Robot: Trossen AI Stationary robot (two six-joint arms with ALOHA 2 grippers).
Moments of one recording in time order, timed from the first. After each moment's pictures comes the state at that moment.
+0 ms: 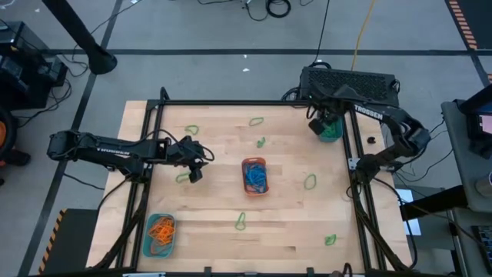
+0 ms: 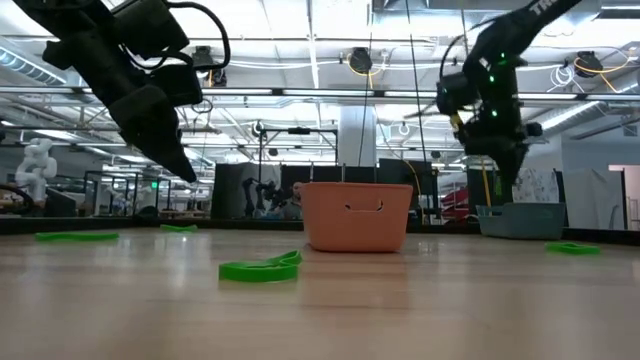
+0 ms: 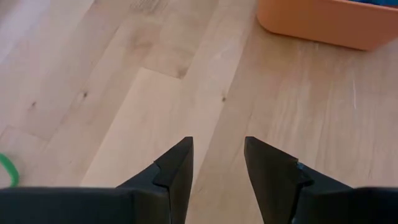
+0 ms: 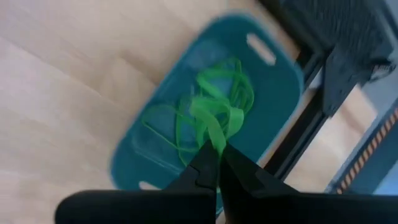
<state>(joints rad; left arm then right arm) 0.08 1.05 0.49 -0.30 -0.14 -0.20 -0.81 1.46 1.07 -1.09 0.33 0.13</state>
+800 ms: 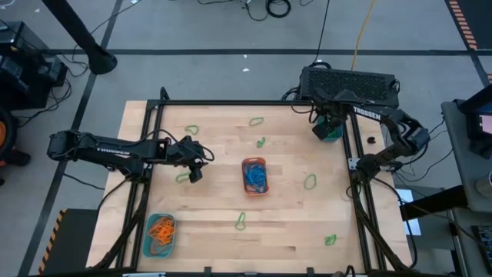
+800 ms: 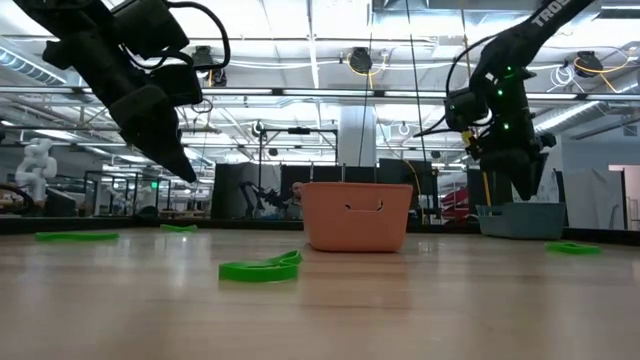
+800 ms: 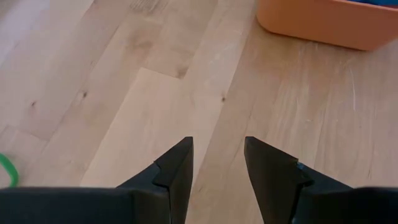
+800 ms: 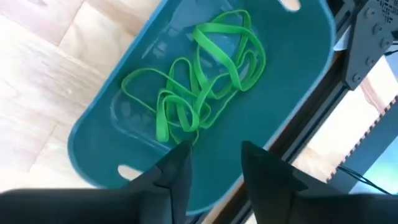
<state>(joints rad) 0.08 1.05 0.49 -0.30 -0.14 -0.20 -0.86 1.47 0.95 -1.06 0.33 0.11</state>
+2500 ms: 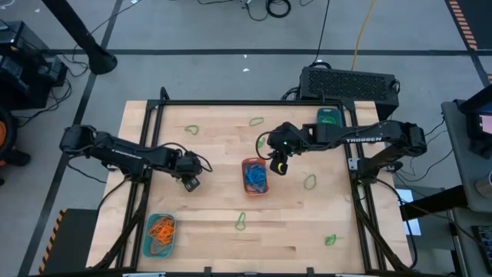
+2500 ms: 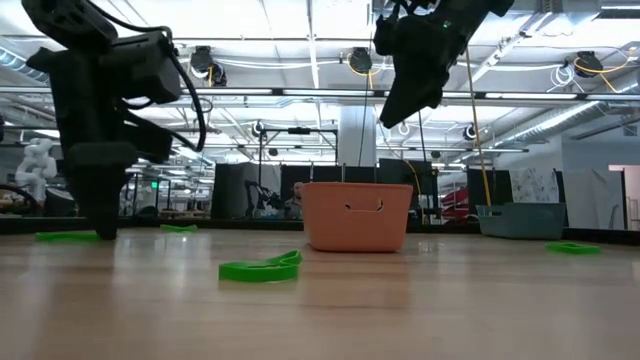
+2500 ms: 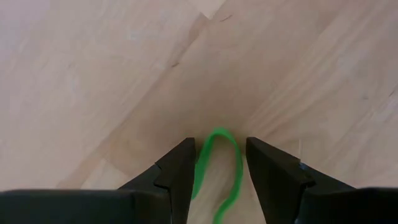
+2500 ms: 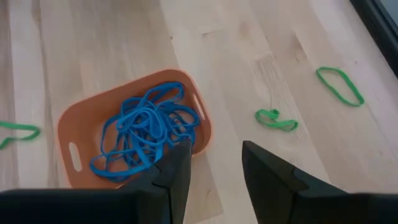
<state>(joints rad) -0.03 1.27 0.50 -0.60 -0.10 -0.72 -0.10 1.47 1.15 -0.60 0.11 0.20</state>
